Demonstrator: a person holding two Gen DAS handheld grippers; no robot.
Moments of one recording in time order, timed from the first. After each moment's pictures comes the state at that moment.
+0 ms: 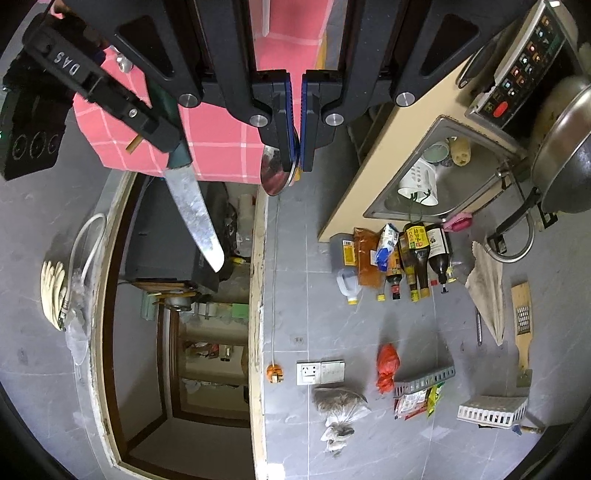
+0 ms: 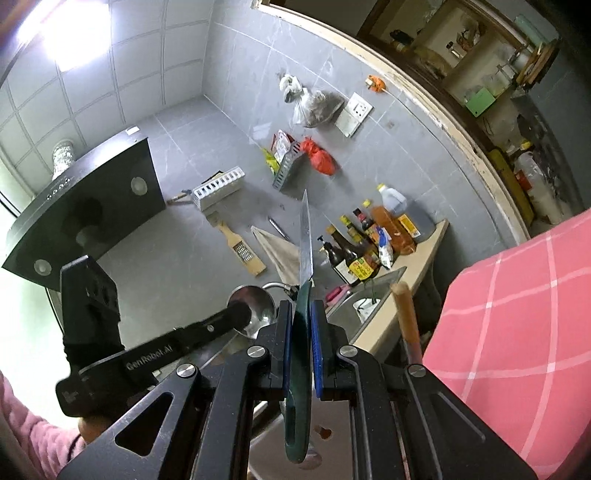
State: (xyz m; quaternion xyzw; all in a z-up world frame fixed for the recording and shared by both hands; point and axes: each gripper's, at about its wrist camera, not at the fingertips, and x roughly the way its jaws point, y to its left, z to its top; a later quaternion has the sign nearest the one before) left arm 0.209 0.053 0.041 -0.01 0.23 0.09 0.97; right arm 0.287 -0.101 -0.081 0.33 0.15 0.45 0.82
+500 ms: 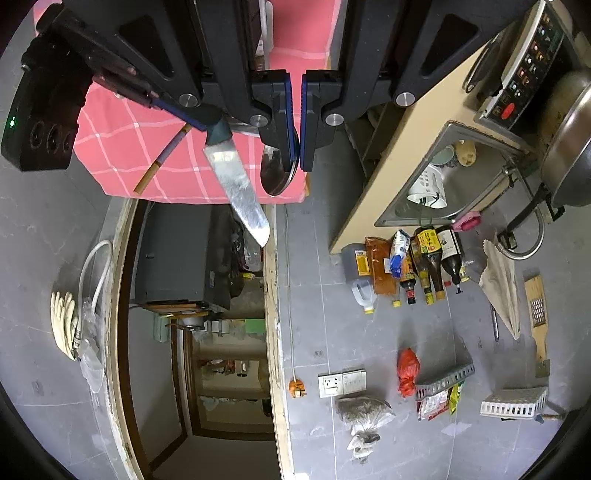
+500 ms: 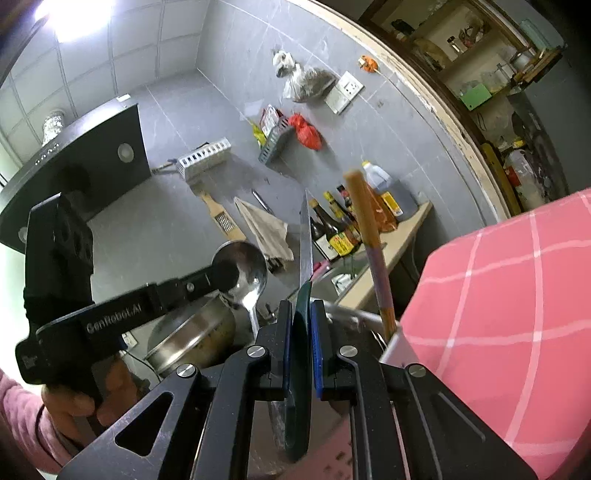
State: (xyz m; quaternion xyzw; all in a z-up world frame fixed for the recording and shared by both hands) left arm 0.209 0.034 0.019 0.03 0.25 0.07 0.97; right arm 0.279 -0.095 -0.112 0.29 0.18 0.43 0.83
